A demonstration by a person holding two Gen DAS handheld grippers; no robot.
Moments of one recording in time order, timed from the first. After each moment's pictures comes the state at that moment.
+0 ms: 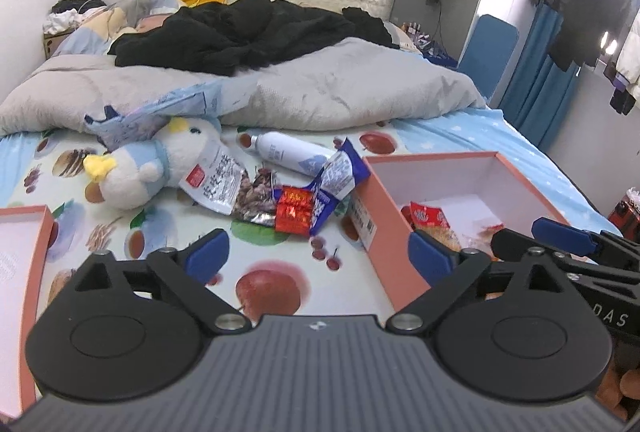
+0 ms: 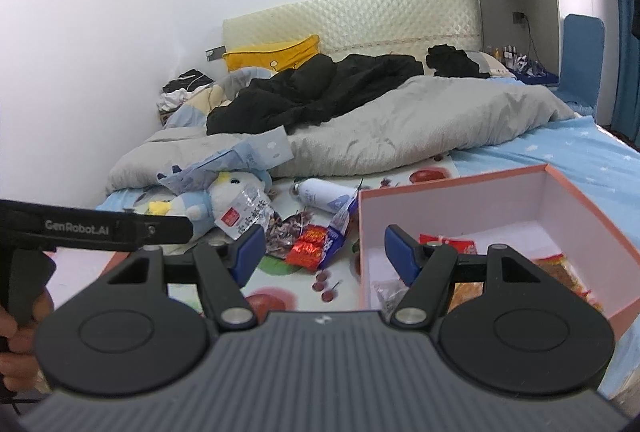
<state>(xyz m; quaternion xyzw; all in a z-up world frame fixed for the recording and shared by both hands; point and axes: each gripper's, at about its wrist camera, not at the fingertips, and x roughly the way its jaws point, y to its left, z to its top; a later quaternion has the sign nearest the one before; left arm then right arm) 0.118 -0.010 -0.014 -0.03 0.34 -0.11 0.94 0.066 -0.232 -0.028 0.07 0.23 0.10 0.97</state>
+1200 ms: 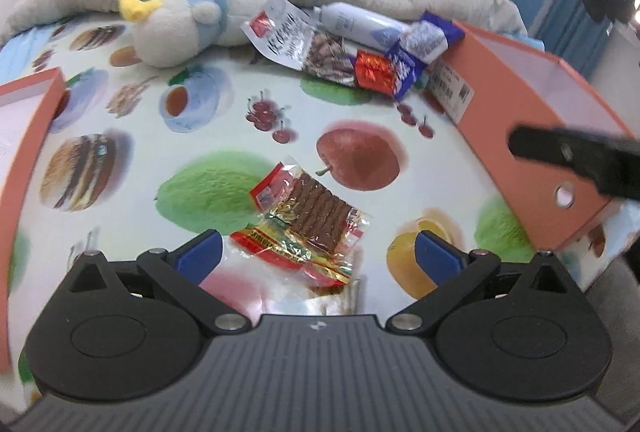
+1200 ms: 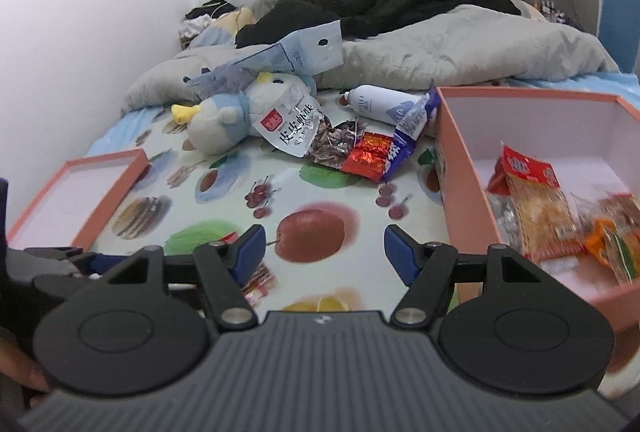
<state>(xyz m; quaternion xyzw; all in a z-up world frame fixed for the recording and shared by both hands) 0.117 0.072 -0.173 -0.03 0.43 -0.09 0.90 0.100 -0.145 -0.110 0.02 0.32 0.13 0.94</state>
